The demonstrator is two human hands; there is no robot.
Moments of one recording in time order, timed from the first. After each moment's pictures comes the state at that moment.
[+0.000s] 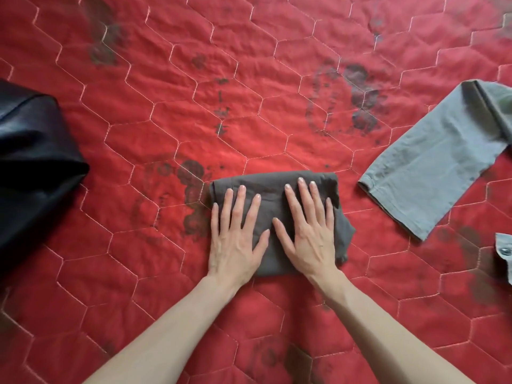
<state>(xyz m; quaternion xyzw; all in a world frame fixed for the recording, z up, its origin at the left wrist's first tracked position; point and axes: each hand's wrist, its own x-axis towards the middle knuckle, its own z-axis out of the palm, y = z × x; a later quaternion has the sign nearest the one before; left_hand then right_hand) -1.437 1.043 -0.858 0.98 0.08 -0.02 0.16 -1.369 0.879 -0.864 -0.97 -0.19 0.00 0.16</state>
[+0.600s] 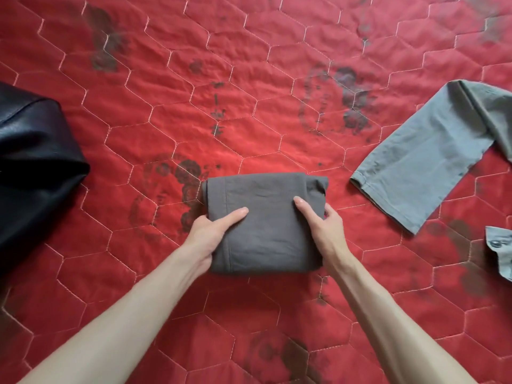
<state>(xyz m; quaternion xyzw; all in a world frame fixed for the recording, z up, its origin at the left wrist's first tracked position) -1.410 1.081 -0.805 0.51 0.51 -0.19 0.67 -1.348 0.868 -0.805 -0.73 0.26 0.26 0.58</state>
